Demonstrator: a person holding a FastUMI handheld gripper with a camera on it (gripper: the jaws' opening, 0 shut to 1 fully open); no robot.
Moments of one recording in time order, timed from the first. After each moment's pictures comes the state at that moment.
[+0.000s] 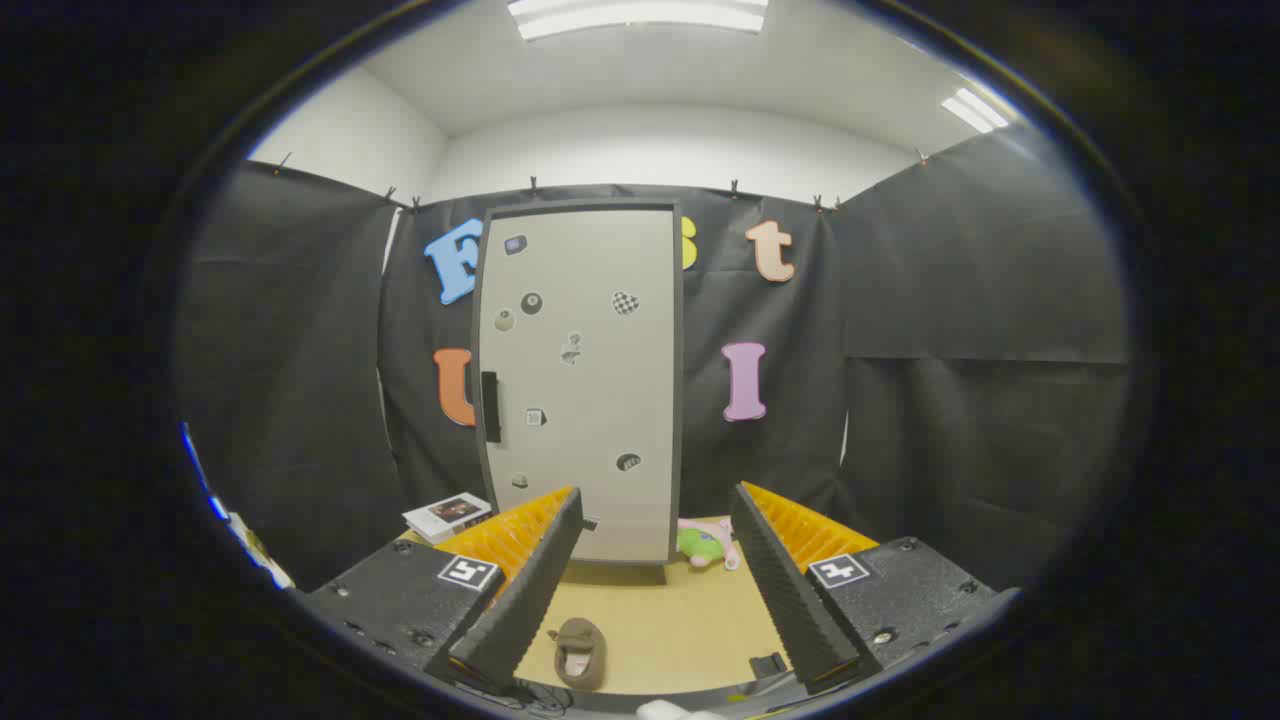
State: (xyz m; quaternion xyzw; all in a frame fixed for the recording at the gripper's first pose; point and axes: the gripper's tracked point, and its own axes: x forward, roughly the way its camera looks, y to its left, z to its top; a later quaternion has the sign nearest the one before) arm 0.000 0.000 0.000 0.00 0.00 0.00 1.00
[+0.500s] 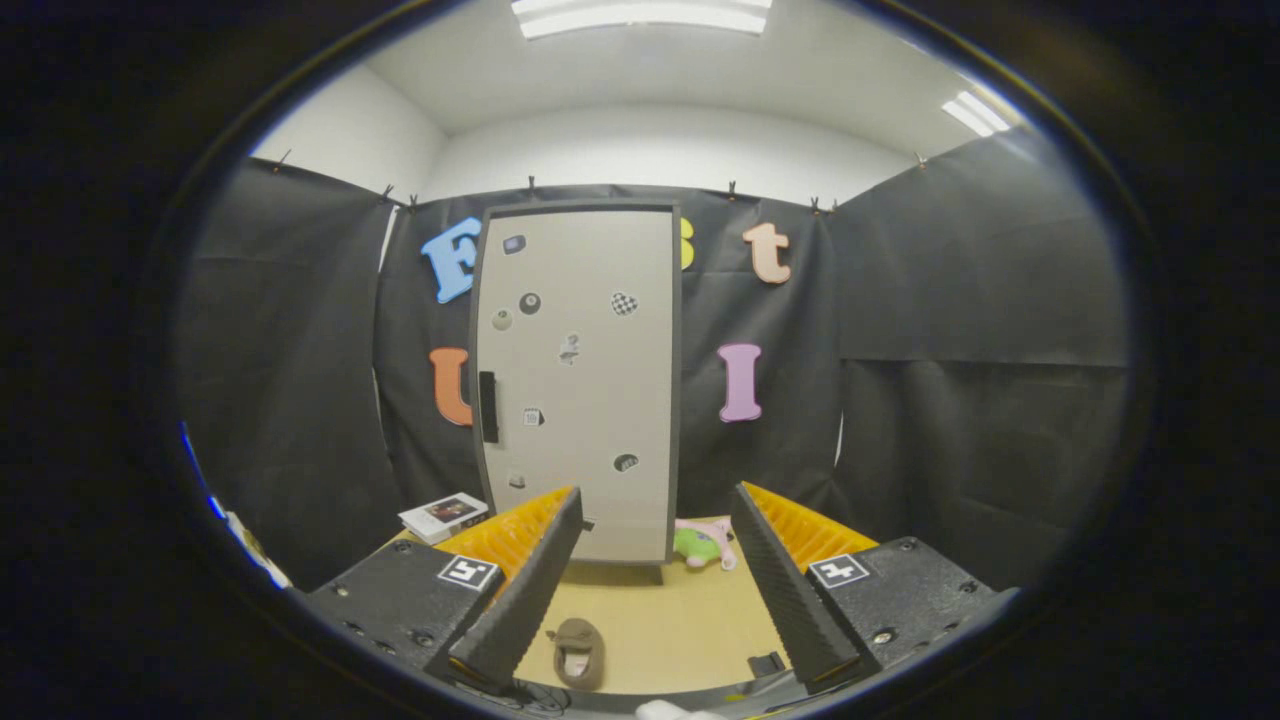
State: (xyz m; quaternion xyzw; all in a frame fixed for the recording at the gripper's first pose) arm 0.001 0.005 0.001 0.00 0.00 -0.01 1.00
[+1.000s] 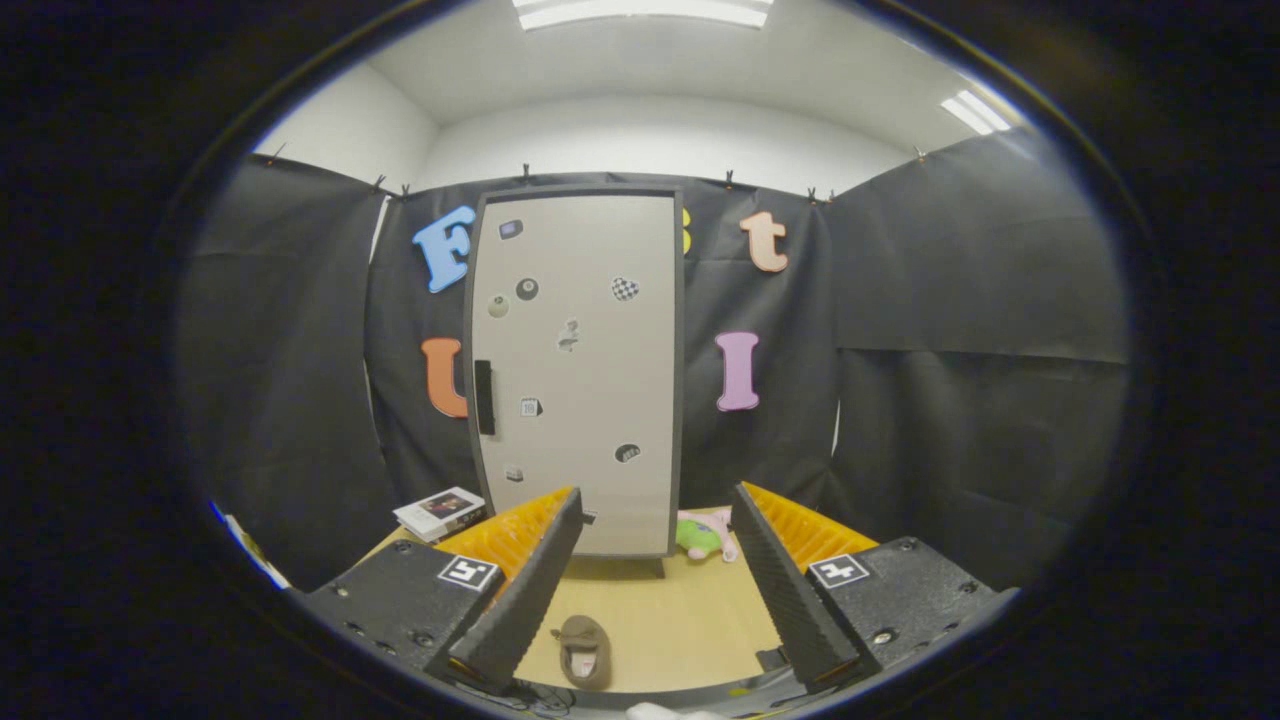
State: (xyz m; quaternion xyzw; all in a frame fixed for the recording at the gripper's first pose) arm 0.023 0.028 -0.013 0.01 0.02 -0.02 1.00
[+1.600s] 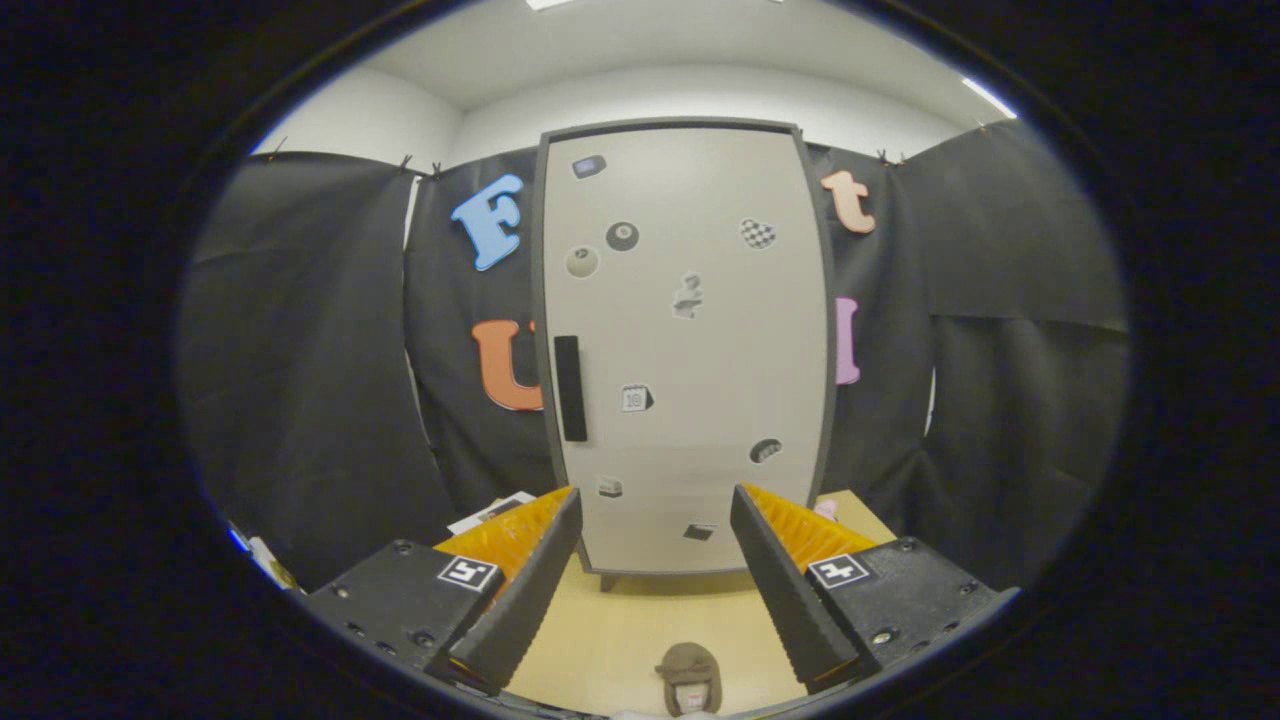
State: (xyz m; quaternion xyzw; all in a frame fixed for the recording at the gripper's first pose) arm 0.178 0.192 -0.025 0.02 0.06 0.07 1.00
